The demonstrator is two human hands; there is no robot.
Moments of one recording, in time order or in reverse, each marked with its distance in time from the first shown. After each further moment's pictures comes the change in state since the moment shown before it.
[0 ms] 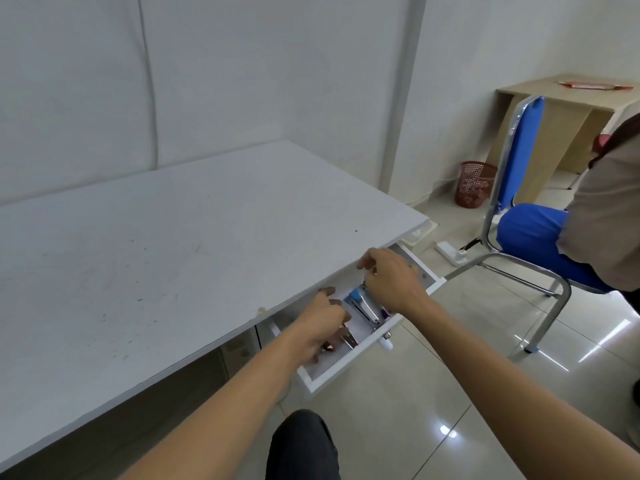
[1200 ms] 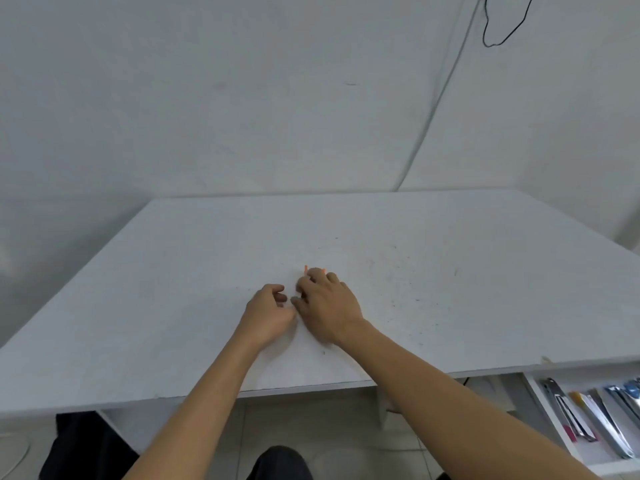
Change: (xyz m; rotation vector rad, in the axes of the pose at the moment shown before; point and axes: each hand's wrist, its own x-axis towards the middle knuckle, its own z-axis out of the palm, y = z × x) left_hand -0.225 -0.097 -0.388 0.197 0.850 0.085; right_hand -0.101 -0.409 0.257 -0.233 -0.233 -0.817
